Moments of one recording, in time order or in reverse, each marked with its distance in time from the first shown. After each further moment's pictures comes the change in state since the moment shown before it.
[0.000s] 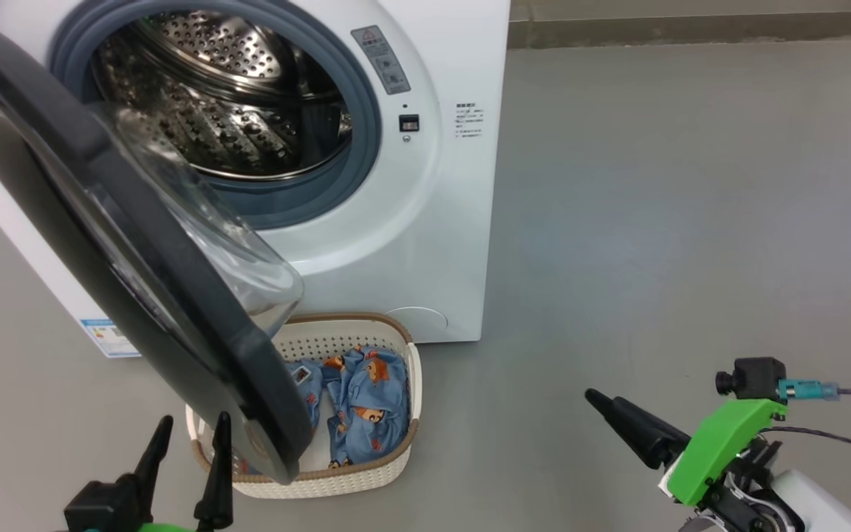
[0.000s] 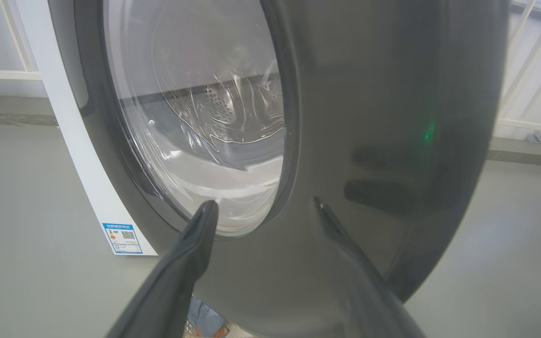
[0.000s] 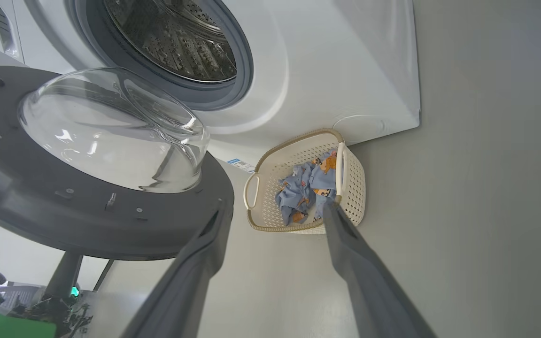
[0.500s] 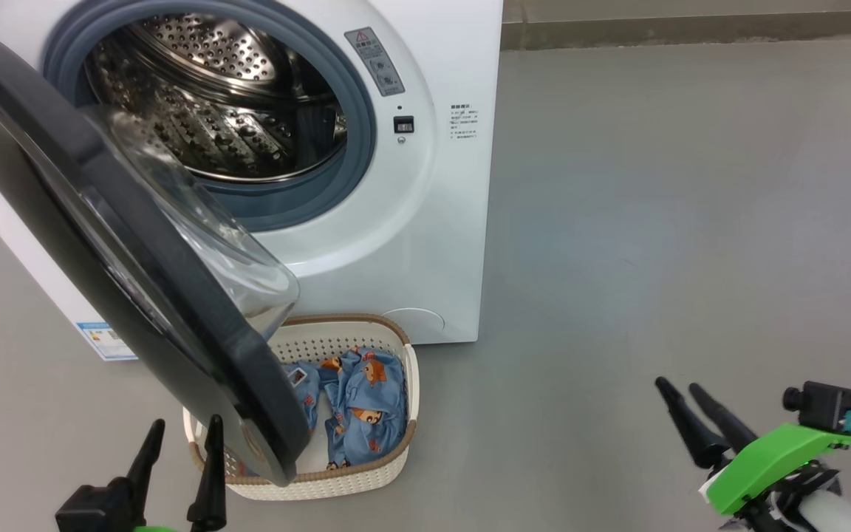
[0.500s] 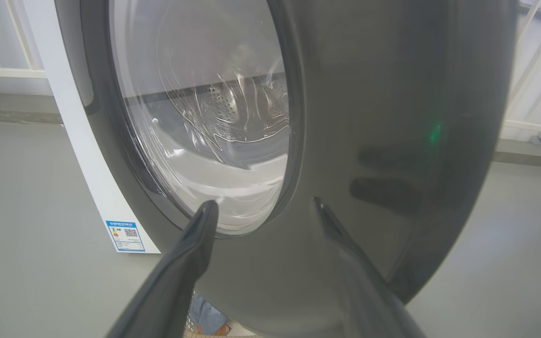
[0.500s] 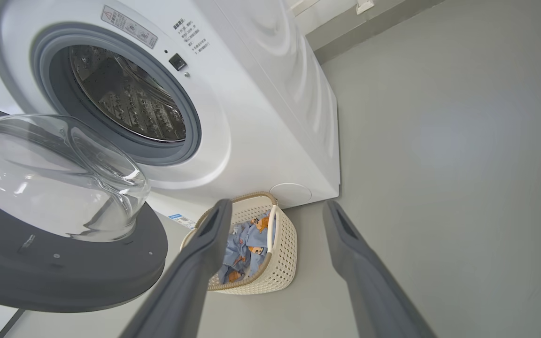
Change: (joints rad) left arm 0.013 -0.002 0.016 -0.003 0.000 0.000 0.000; right arm 0.006 -0.061 0.071 0.109 -0.098 0.000 -0.365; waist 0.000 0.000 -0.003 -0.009
